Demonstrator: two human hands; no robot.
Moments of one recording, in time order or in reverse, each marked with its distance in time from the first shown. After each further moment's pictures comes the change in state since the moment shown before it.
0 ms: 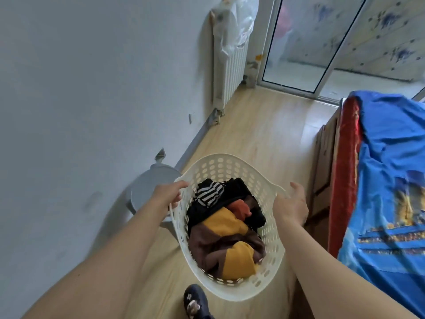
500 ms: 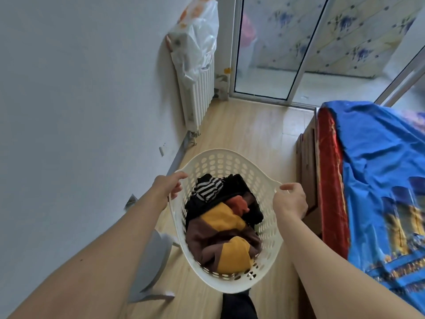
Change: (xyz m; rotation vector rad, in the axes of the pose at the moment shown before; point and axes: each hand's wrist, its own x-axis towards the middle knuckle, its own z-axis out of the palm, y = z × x) left_hand 0.127 0.192 0.112 0.060 -0.143 0.077; right_hand 0.166 -0.120 0.032 0.033 0.115 0.108
